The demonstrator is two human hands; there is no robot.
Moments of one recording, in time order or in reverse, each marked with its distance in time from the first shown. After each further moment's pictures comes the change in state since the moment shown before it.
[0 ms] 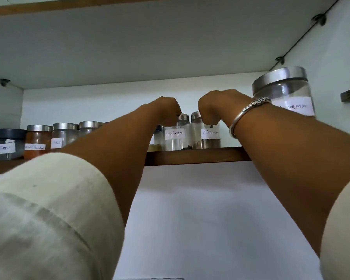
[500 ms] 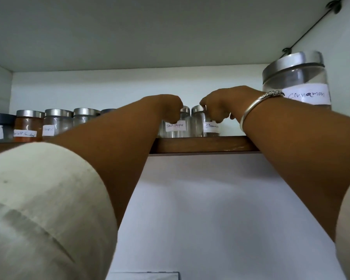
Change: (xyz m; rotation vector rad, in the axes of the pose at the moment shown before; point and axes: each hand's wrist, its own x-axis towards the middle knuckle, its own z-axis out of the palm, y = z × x) left_hand -0.004 0.006 0.013 0.024 -0.092 -0.013; right_hand 0.024 0.011 0.028 0.049 -0.120 -0.034
